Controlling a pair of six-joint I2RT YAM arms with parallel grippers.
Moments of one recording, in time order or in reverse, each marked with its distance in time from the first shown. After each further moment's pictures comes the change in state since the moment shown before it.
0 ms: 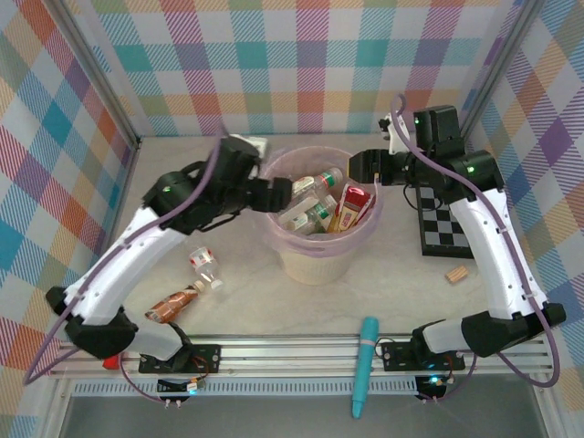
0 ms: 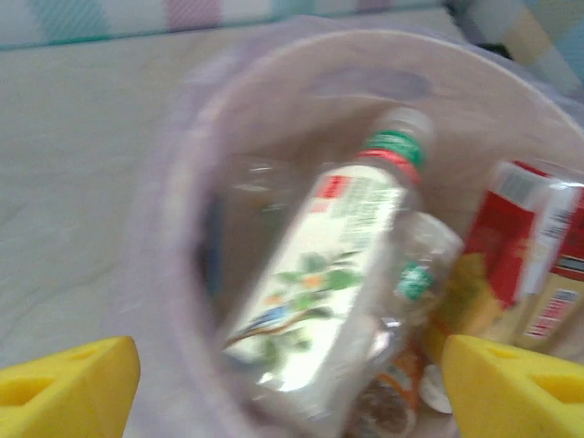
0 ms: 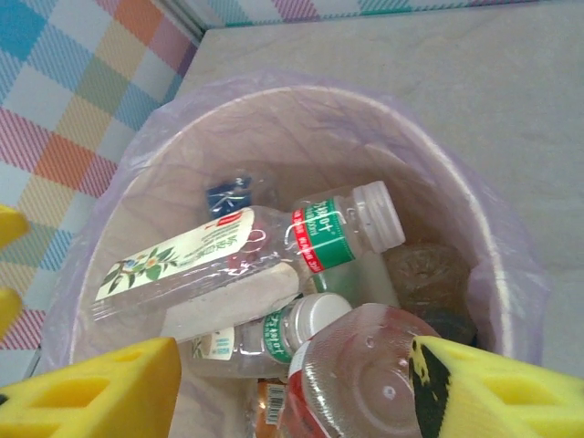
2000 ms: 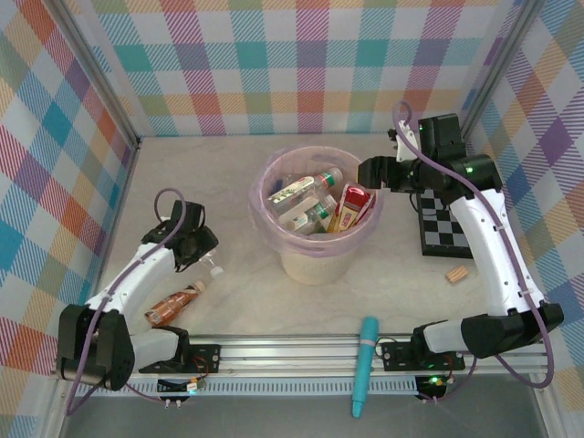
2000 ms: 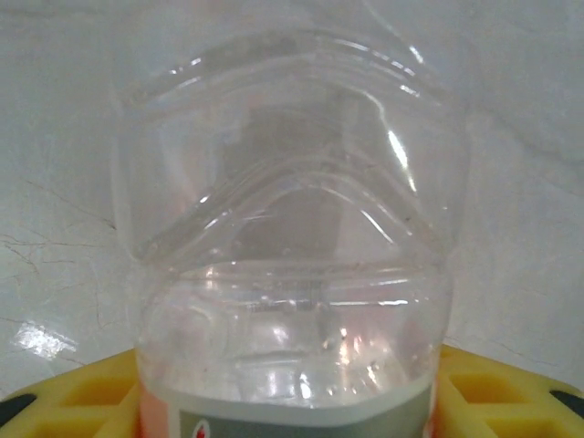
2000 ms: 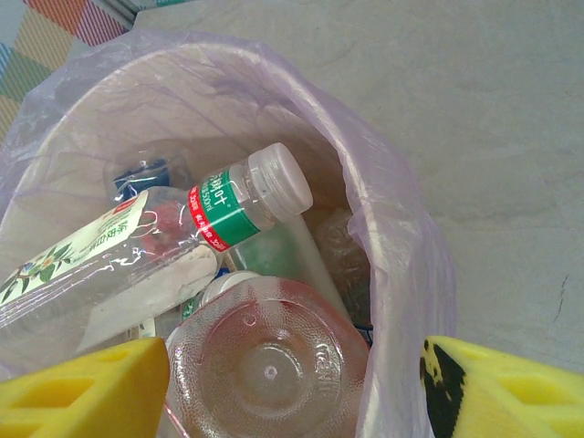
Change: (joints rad) left arm 0.576 -0.163 -0.999 0.478 0.113 -0.331; right arm -0.072 -0.017 -0.106 -0.012 0.016 -0.008
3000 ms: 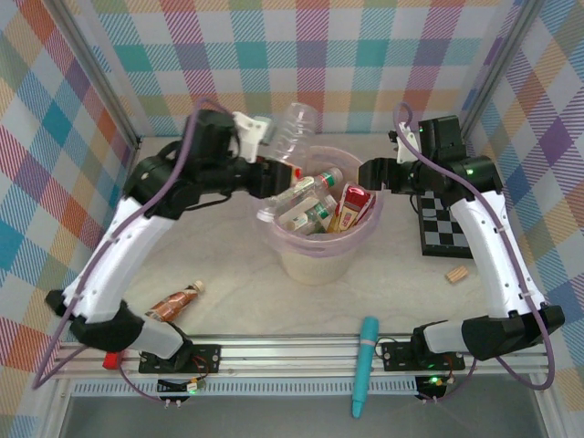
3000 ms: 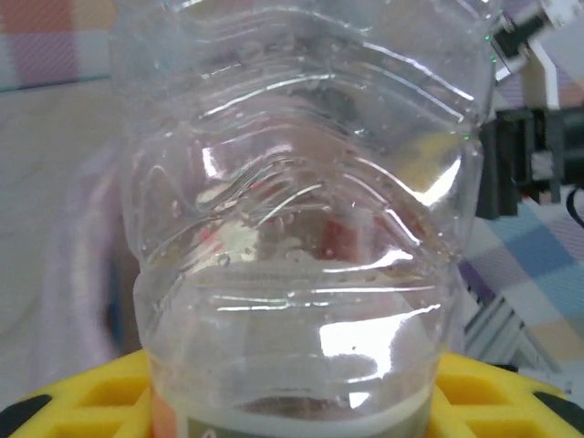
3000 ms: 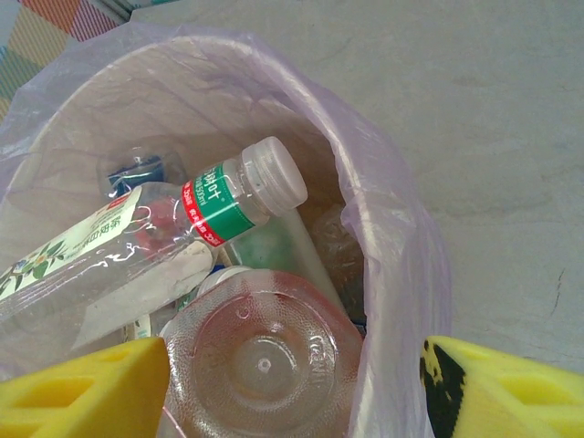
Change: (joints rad) left arm -0.534 0.307 1.244 -0.441 0.322 0.496; right arm 0.000 -0.014 -0.016 -0.001 0.008 0.004
